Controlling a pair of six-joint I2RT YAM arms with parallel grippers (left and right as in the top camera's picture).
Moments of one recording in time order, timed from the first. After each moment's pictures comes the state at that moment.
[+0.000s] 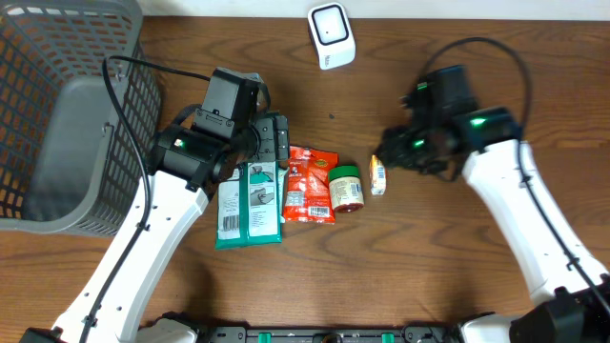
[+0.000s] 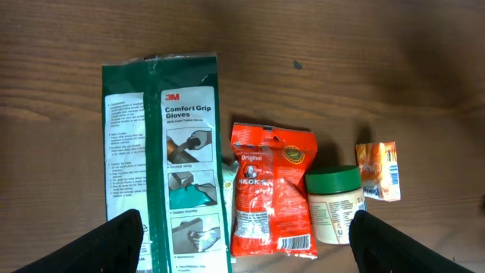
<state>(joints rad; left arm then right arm) -0.39 1.41 1.36 -0.92 0.03 -0.40 0.32 1.55 1.35 -1.01 -0.18 0.35</state>
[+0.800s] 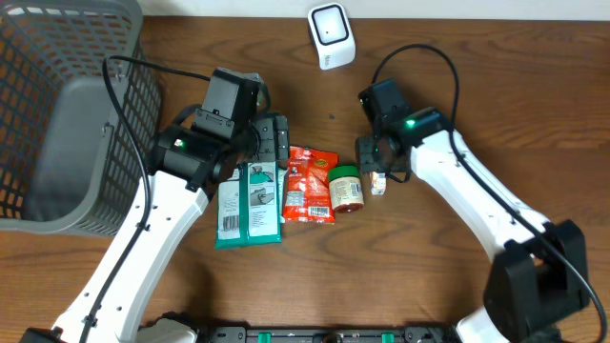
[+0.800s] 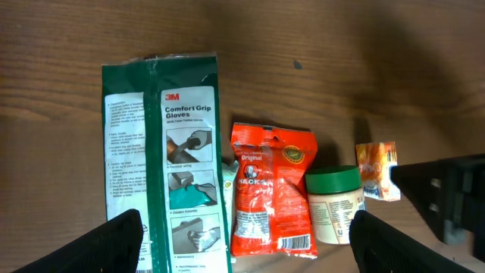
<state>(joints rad) -0.39 1.41 1.36 -0.91 0.03 -0.40 0.45 1.75 1.33 -0.90 0.07 0.40</state>
